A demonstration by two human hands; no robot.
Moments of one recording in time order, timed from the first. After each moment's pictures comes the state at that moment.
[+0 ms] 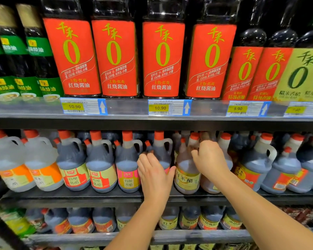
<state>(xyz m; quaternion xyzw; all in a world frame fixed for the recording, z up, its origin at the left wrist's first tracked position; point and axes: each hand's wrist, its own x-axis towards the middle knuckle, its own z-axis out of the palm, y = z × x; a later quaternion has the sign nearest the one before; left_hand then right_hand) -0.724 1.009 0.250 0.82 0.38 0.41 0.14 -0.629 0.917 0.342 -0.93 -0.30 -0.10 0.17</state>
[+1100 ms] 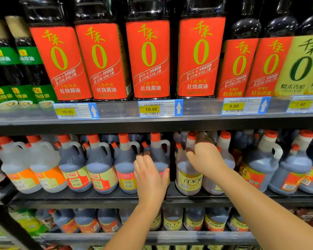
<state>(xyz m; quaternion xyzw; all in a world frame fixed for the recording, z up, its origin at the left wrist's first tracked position) -0.732 1.011 0.253 0.83 0.36 0.40 0.13 -0.613 0.917 0.337 -0.90 -0.38 -0.07 0.20</state>
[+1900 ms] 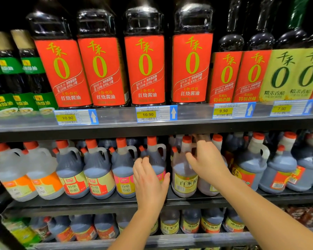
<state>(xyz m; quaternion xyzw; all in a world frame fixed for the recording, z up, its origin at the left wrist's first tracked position) -0.738 0.999 0.254 0.84 0.34 0.40 0.15 -0.616 0.890 0.334 -0.86 -0.39 -0.16 0.29</state>
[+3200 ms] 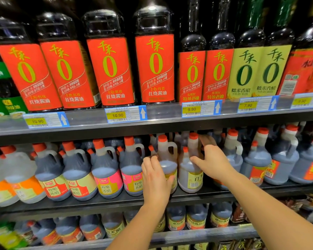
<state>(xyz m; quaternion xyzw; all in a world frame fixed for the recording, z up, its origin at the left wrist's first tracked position) -0.681 0.948 0.248 0.88 0.30 0.35 0.15 -0.536 0.828 0.305 -0.90 -0.34 -0.05 0.28</state>
